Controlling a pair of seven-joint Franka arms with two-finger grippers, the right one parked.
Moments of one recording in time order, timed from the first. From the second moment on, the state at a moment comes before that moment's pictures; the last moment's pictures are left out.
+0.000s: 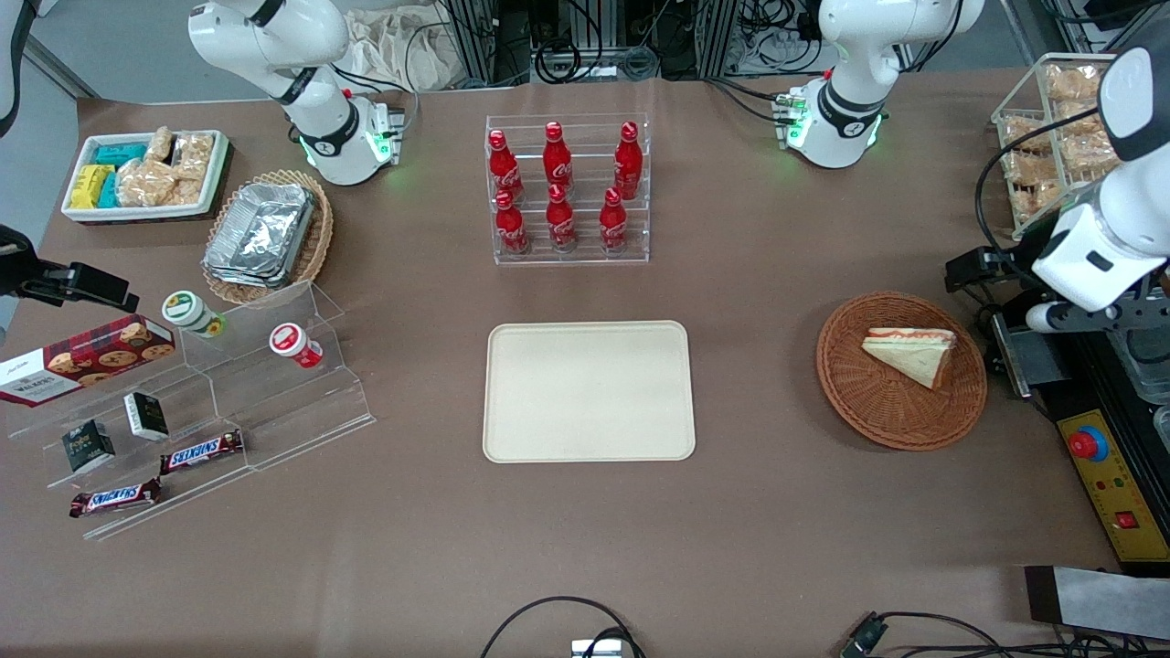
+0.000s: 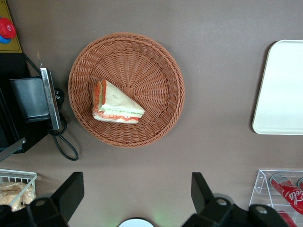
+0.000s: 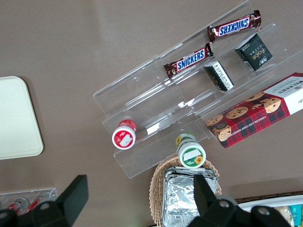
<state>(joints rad) 0.05 0.08 -0.09 -1.62 -0.02 1.53 -0.08</state>
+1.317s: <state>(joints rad) 0.07 0.21 0.09 -2.01 0.02 2.14 -0.52</state>
